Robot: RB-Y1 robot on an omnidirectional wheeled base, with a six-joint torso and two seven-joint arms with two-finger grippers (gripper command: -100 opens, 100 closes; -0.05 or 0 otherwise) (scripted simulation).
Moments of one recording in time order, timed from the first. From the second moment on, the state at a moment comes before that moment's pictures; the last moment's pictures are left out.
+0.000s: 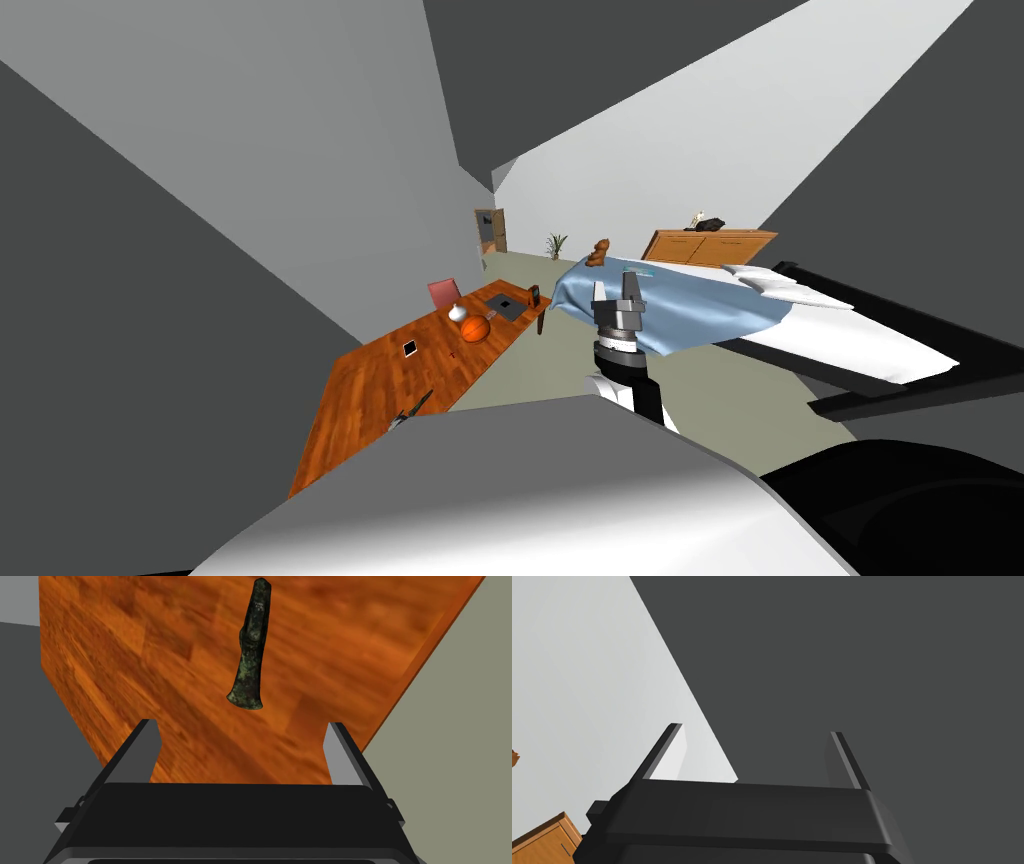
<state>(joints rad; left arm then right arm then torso) 0.27 0.32 0.15 -0.93 0.78 -0.03 0.21 0.52 0.03 0.05 -2.35 -0.10 -0.58 0.09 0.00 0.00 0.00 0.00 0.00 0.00</state>
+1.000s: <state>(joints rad) 0.20 0.42 0.11 -0.68 0.93 0.12 0.28 0.52 0.03 0.05 -2.35 -0.10 -0.58 0.09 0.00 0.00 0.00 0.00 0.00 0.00</state>
